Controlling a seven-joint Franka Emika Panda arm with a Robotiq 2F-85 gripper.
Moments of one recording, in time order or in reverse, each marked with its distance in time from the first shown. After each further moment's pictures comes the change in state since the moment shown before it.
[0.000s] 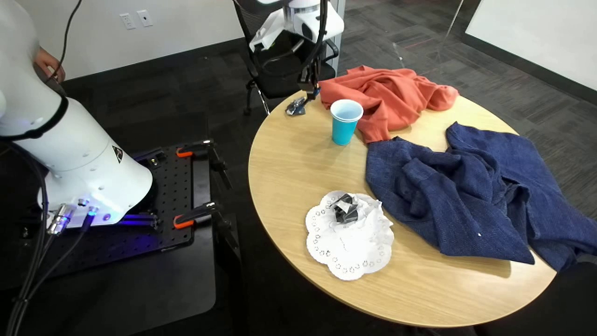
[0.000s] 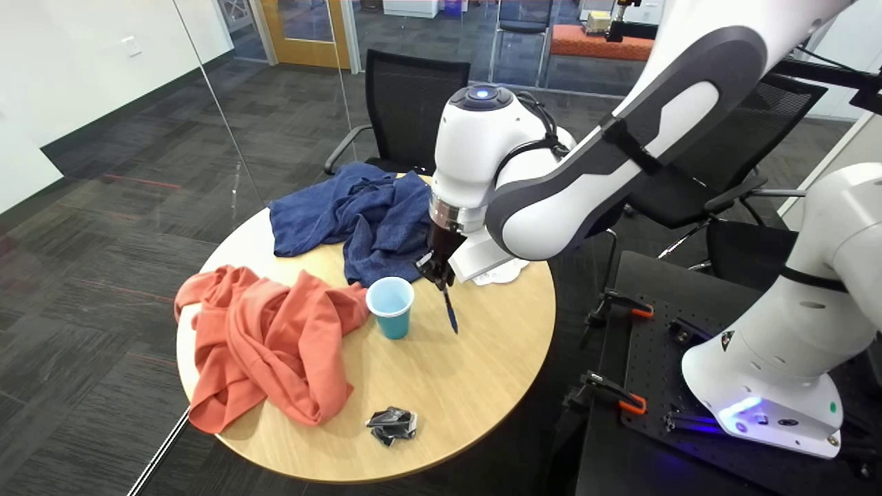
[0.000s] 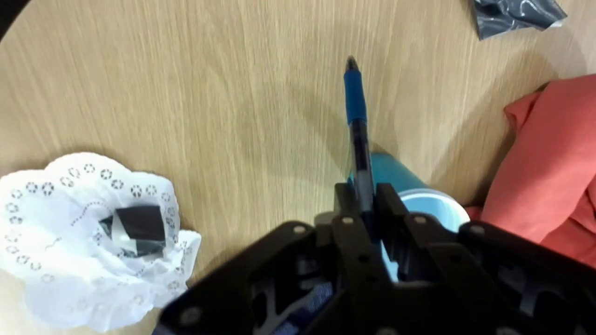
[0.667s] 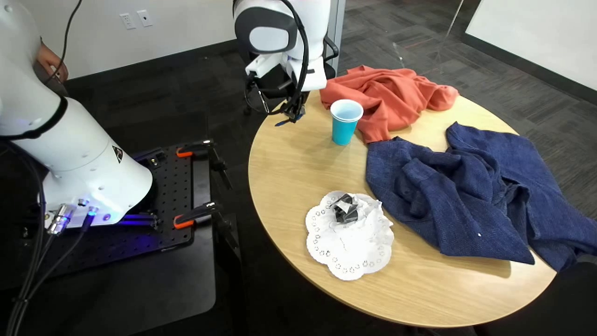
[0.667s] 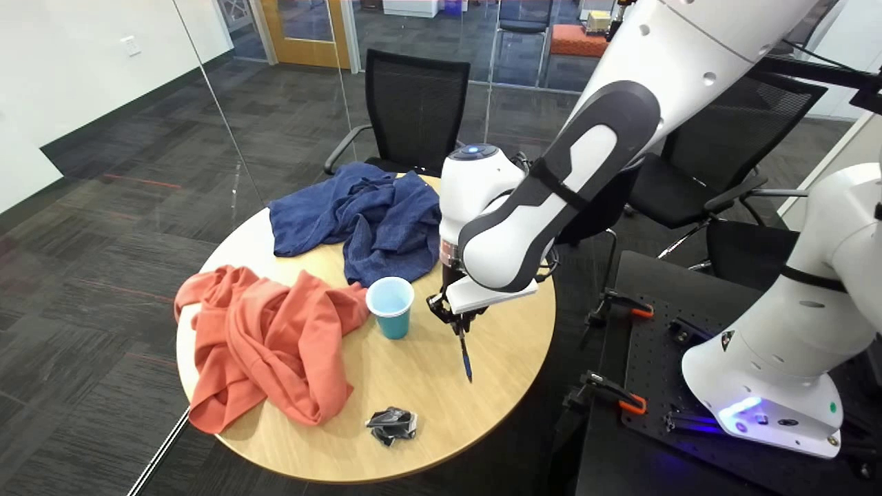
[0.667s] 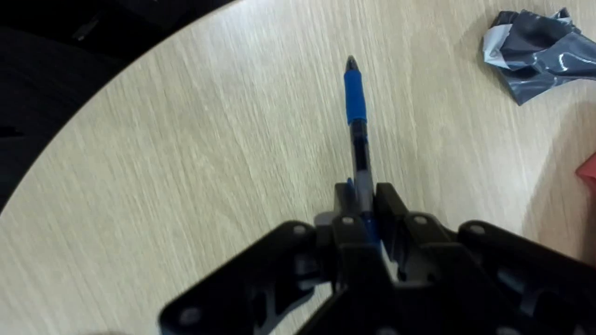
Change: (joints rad) arm -0.032 0.188 0.052 0.013 0.359 0.002 -0.077
